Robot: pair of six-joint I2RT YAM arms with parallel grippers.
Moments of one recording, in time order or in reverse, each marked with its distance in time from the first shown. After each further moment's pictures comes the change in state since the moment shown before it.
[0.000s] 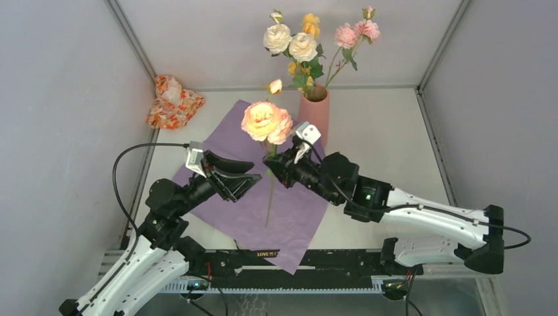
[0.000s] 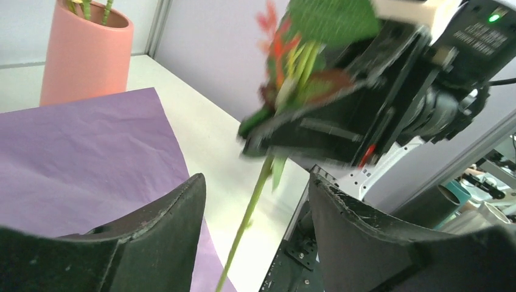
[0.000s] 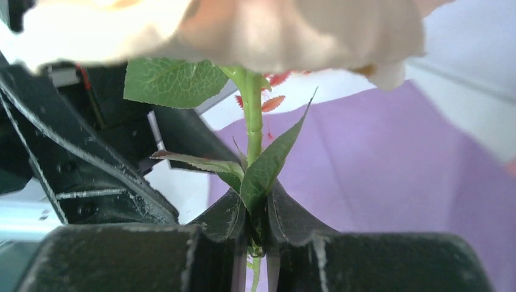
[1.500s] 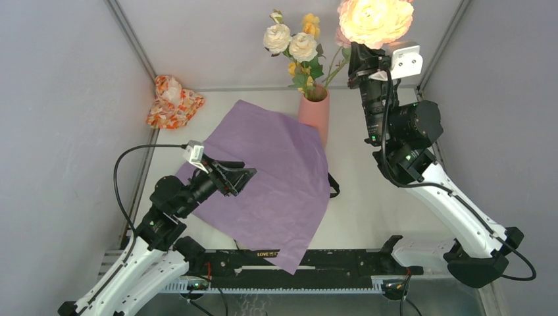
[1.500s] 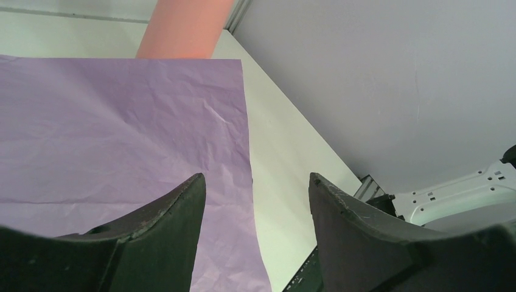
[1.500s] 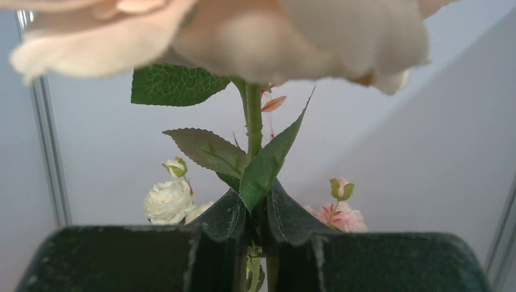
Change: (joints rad) left arm 0.000 -0.018 0.025 -0.232 -0.239 0.030; right arm -0.427 0.019 0.431 0.319 0.193 -0.659
